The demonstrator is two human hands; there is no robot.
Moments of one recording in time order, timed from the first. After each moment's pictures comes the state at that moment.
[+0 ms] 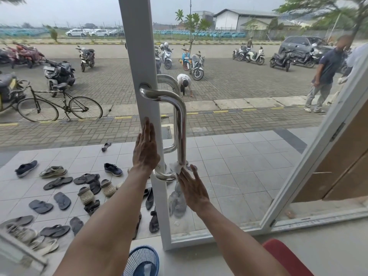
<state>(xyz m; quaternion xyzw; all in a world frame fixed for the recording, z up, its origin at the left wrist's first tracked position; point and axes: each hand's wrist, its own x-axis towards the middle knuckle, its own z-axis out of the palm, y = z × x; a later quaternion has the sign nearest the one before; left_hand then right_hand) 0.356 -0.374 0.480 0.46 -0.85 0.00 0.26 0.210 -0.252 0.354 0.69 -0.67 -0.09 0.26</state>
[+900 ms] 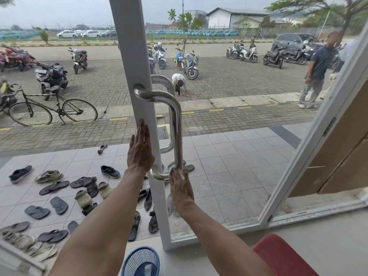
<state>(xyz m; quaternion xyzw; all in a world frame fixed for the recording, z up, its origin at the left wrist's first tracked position) 0.362 -0.379 0.476 0.45 -0.85 0.01 0.27 0.260 -0.265 0.370 0.59 -0.77 -0.17 0.17</state>
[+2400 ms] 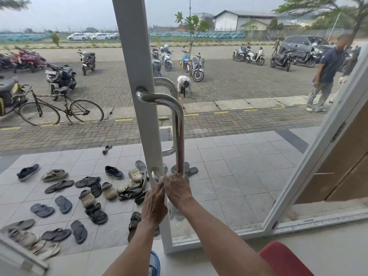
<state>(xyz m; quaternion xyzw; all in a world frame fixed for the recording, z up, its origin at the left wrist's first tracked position) 0.372 -0.298 0.347 0.42 -0.88 -0.08 0.21 0.253 -0.286 0.379 0.71 -0.70 0.03 0.10</state>
